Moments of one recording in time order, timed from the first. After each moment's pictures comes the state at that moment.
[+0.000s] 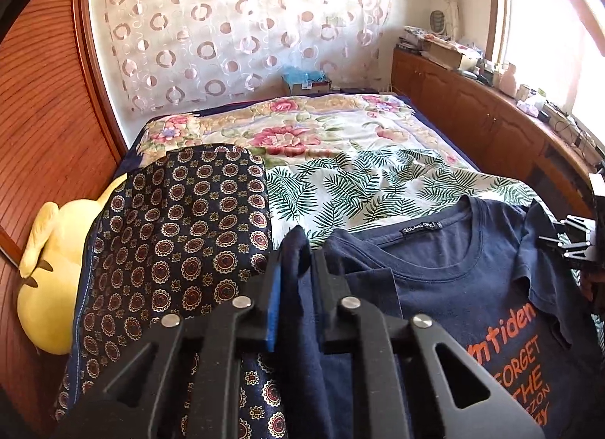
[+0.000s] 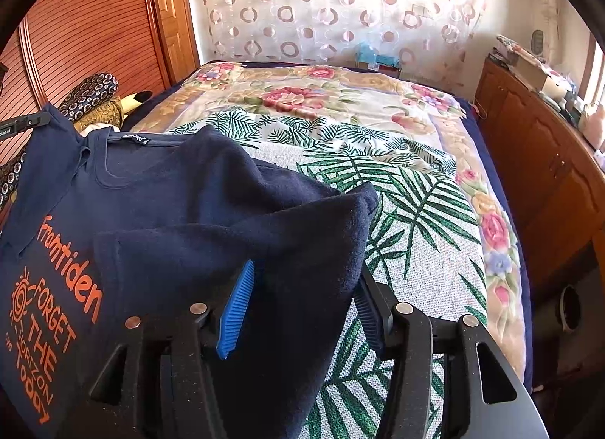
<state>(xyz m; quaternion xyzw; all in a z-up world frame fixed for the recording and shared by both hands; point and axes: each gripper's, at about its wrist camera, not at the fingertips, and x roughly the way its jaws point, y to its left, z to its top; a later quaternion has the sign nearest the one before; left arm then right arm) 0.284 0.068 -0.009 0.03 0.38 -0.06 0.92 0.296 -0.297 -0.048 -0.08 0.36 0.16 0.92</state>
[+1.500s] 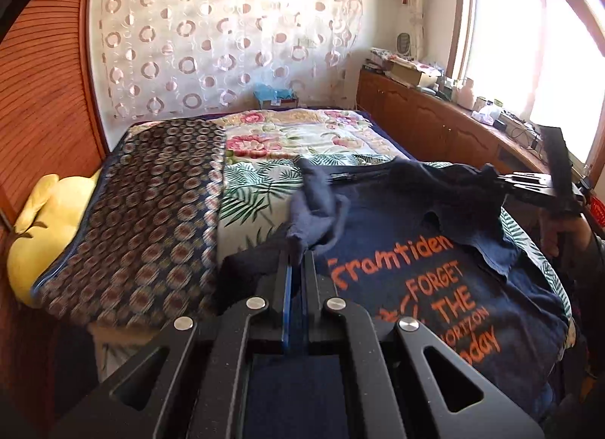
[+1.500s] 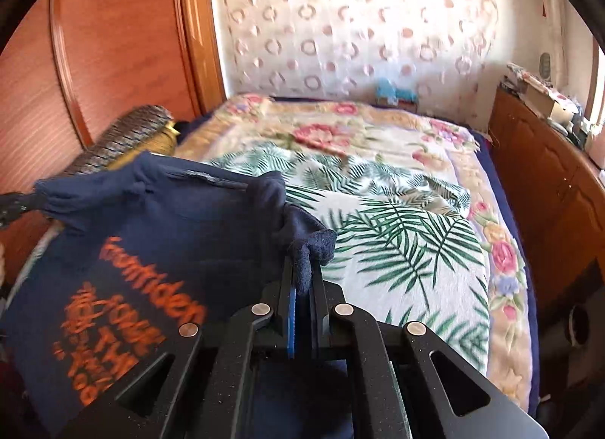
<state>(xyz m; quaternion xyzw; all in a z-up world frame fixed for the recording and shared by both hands) 0.127 0.062 0.002 0.00 0.34 -0.12 0.93 0.221 -0.274 -0.002 -0.06 0.28 0.20 0.94</state>
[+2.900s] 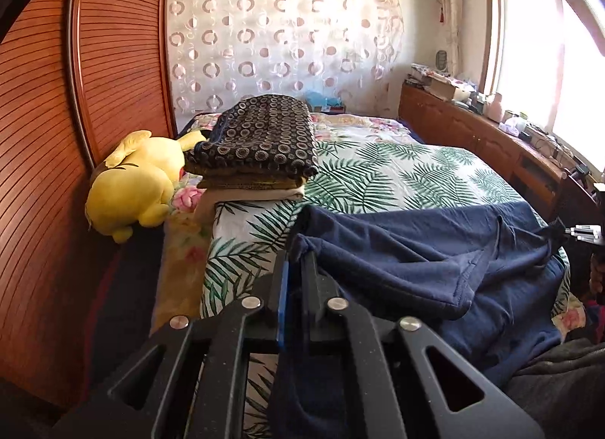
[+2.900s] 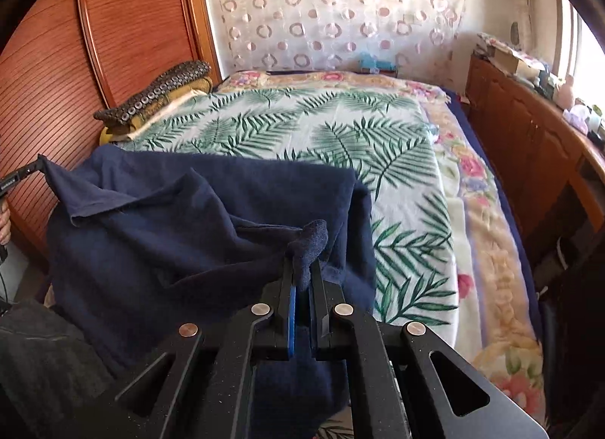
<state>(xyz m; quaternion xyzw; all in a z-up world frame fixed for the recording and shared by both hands) -0.053 0.136 -0.010 -0.02 0.31 -0.03 0.95 -0.019 -0.347 -0.057 -0.05 0.35 0.18 0.92</state>
